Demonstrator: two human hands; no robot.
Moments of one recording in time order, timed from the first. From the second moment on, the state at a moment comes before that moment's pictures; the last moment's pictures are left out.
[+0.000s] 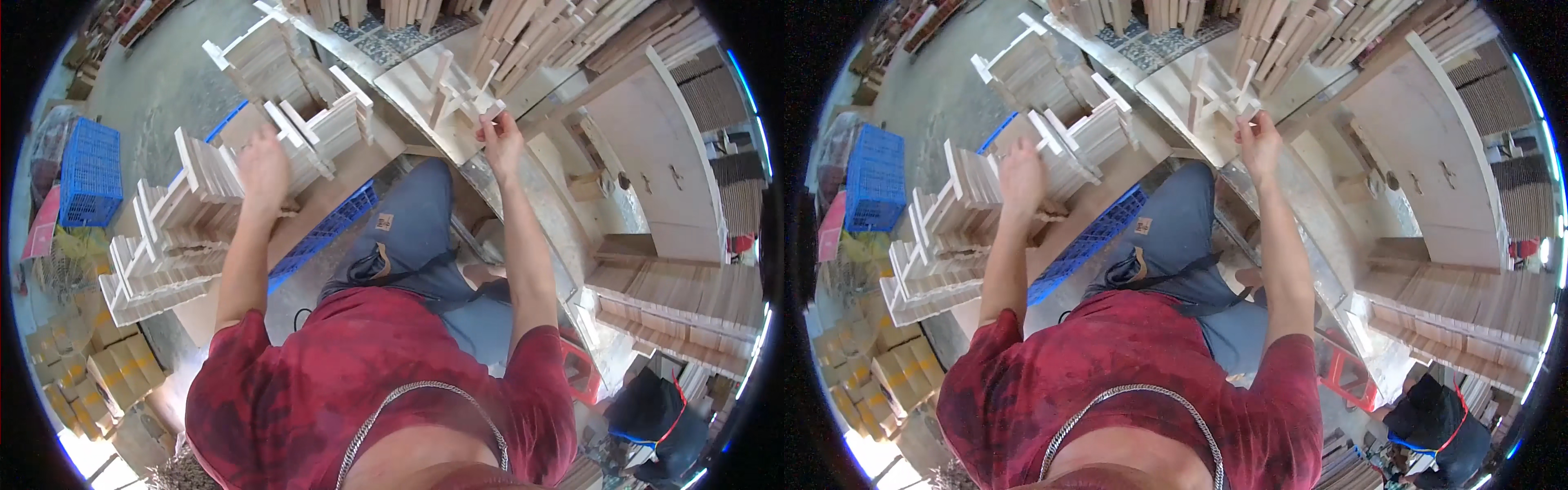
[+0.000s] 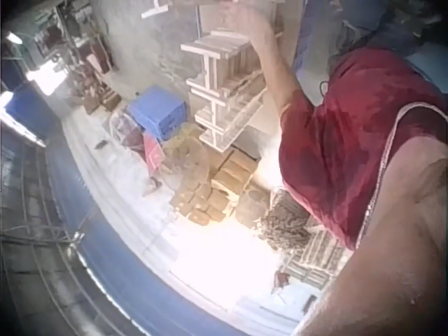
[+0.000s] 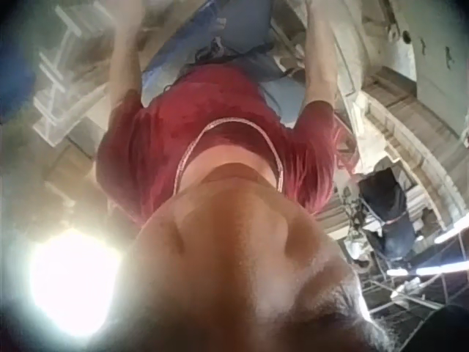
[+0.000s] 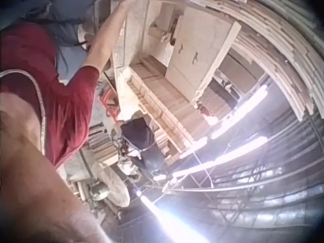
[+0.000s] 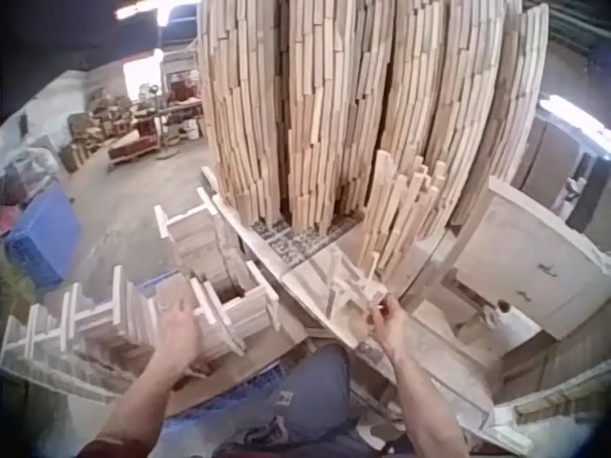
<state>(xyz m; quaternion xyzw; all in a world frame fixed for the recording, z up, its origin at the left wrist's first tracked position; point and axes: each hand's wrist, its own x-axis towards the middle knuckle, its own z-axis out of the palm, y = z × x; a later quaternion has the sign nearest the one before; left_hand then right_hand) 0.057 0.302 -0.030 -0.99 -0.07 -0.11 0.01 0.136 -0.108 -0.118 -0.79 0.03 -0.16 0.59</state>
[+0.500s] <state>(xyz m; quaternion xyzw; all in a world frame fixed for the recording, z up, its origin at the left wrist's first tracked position) 0.083 0.419 -0.096 -1.00 -0.05 0.01 0.08 -0.141 -0.222 0.127 -0.88 -0.07 -0.43 0.19</state>
